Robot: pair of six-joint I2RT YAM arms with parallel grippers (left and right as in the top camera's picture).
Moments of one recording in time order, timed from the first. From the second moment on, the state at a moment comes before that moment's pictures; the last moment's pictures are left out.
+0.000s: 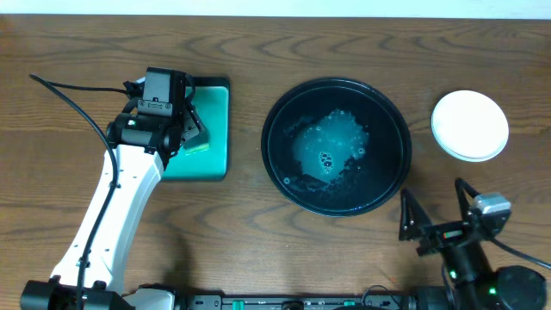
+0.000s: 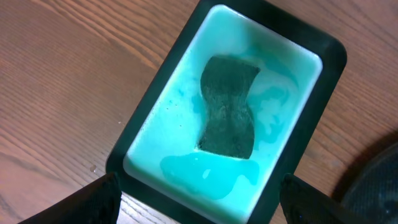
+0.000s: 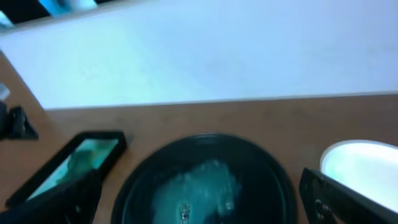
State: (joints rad) left arm -0.14 1.44 1.20 -0.85 -0.27 -0.59; right arm 0.01 0.14 0.58 -0.53 -0.25 0.20
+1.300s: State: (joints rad) left arm -0.14 1.44 1.20 -0.85 -0.27 -0.59; right arm 0.03 0.01 0.01 -0.07 0.04 0.16
